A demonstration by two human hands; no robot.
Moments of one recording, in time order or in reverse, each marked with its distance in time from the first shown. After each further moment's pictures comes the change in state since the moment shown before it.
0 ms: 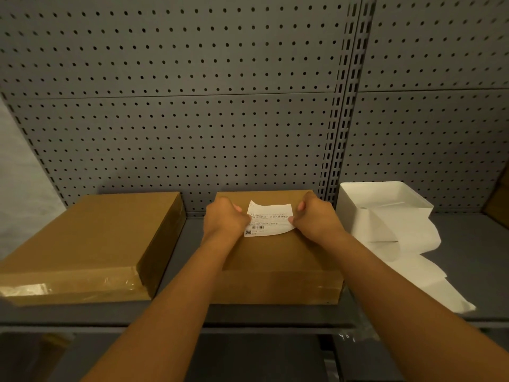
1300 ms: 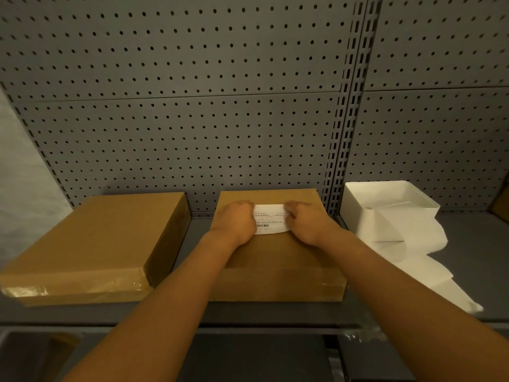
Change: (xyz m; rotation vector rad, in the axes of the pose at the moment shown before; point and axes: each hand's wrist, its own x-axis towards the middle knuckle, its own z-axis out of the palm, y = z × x) left_hand 0.013 -0.009 0.003 0.471 -0.211 0.435; right_hand 0.009 -0.004 0.013 -0.269 -0.183 -0.277
